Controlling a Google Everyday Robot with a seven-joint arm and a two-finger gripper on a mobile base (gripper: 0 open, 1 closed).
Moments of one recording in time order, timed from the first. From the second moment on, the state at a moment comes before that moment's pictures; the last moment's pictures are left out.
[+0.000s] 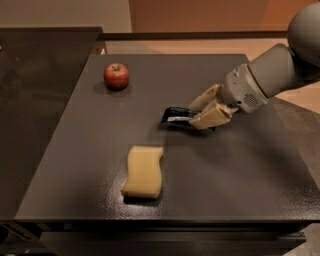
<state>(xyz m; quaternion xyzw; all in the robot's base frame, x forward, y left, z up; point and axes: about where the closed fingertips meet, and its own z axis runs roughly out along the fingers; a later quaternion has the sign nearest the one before) 0.500 -0.097 0.875 -0.60 0.71 0.26 0.28</state>
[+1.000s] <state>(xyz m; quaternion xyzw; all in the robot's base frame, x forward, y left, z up) 0.448 -0.078 0.864 -0.65 0.65 0.30 0.27</state>
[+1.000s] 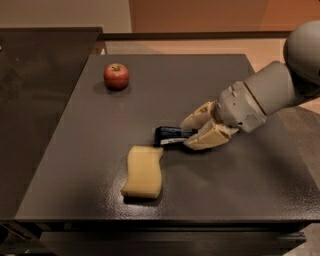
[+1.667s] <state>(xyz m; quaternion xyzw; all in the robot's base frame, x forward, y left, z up) 0.440 -0.062 0.857 -0.68 0.61 0.32 0.27</state>
